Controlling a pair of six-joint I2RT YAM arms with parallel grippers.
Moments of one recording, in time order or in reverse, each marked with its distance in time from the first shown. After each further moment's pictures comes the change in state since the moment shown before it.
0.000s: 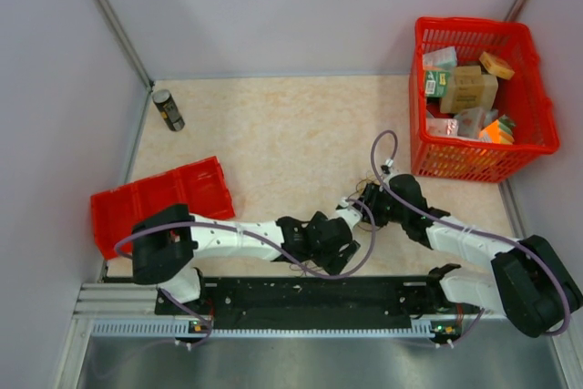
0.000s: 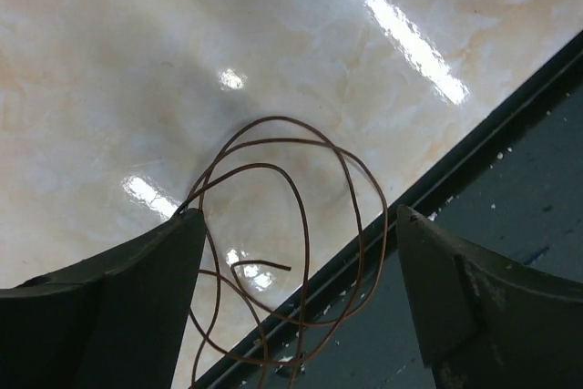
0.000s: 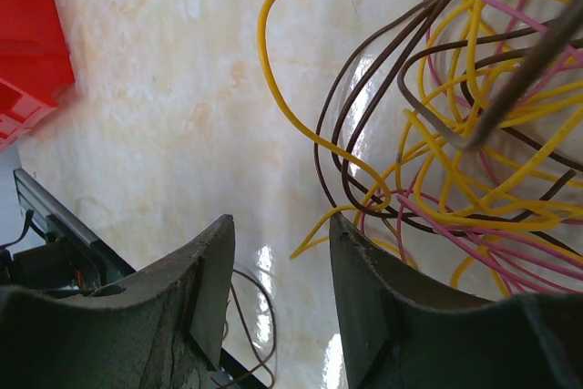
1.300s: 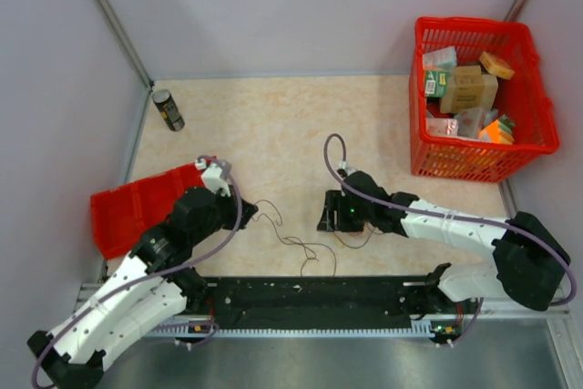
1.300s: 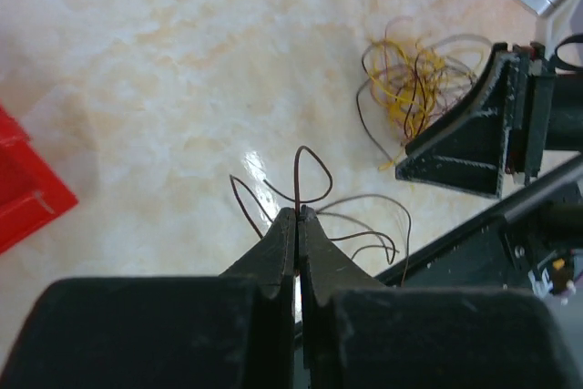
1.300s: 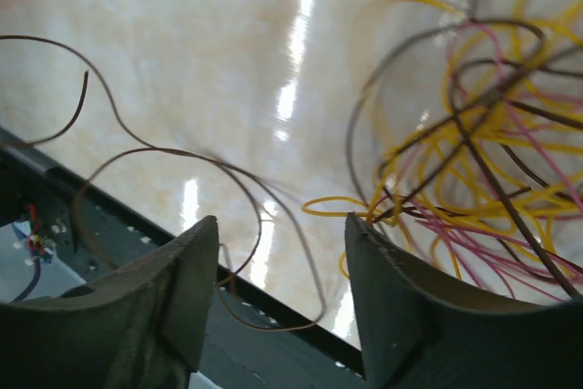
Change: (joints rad) left arm 0.646 -1.064 -0.334 -0.186 0.120 -0.093; right arm 0.402 0.137 0.384 -0.396 0.188 -0.016
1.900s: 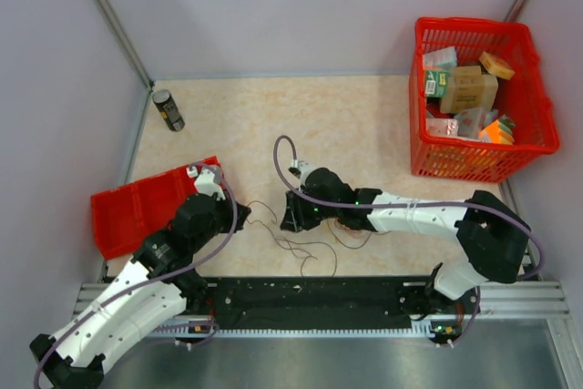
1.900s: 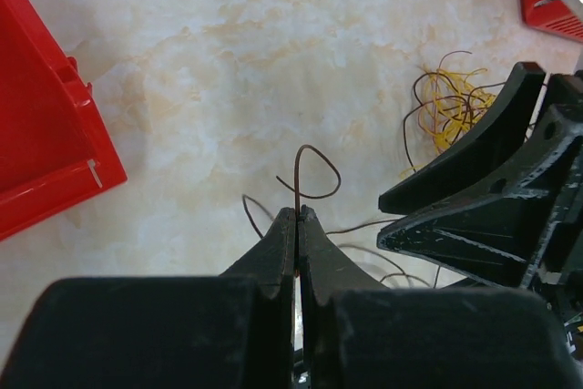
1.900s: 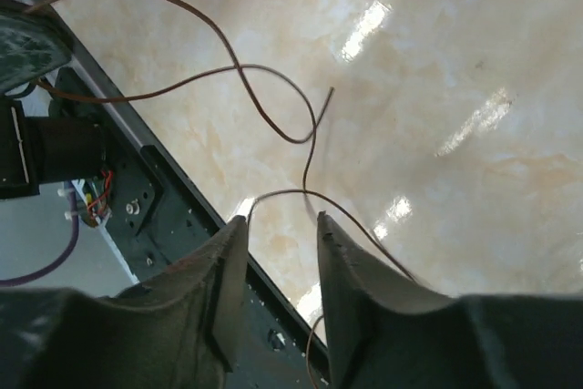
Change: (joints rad) left arm 0.000 0.005 -0.079 0.022 -0.073 -0.071; right arm 0.142 0.223 0.119 0.270 -0.069 -0.112
